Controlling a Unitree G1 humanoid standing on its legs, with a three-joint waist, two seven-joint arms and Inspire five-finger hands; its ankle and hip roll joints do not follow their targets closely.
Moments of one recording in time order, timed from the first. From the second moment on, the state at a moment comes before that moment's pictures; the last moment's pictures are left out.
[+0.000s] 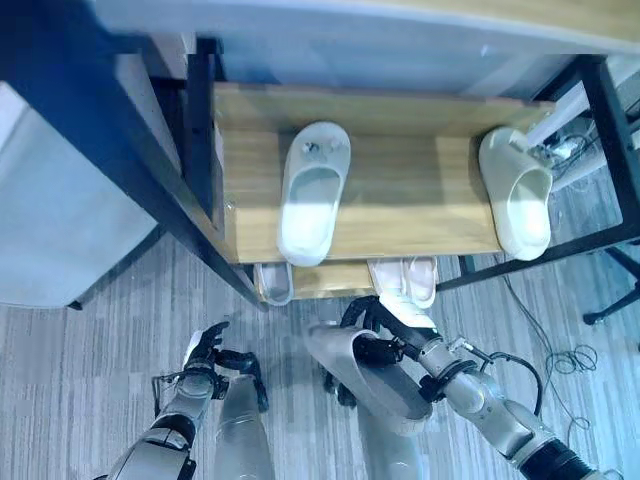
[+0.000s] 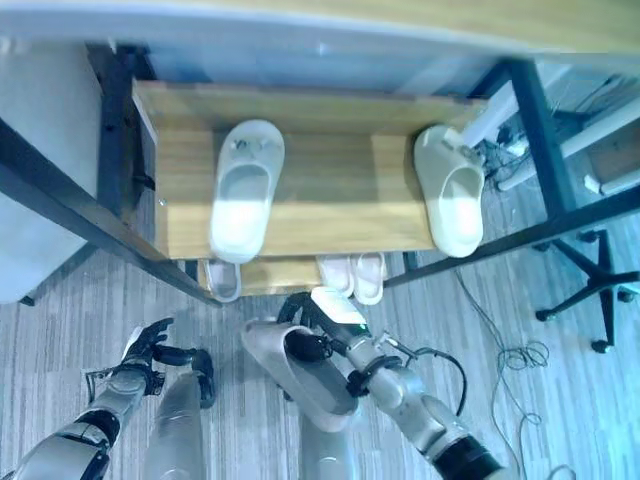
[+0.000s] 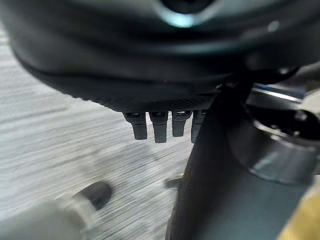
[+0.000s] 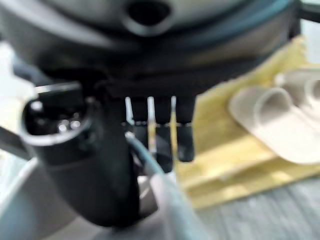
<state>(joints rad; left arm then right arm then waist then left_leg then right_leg) -0.38 0.35 -0.15 1.21 -0.13 -0.17 0.15 -0.15 -0.65 0.52 0.09 -0.37 -0.21 -0.09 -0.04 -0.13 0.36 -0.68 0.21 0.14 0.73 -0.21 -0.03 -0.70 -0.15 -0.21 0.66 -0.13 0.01</state>
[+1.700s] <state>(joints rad) -0.21 0.38 0.00 1.10 -0.78 -0.23 0.21 -0.85 -0.74 0.35 0.43 -0.02 -0.12 -0.47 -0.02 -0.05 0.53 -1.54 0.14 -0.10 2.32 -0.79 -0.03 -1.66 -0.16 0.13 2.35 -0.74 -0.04</state>
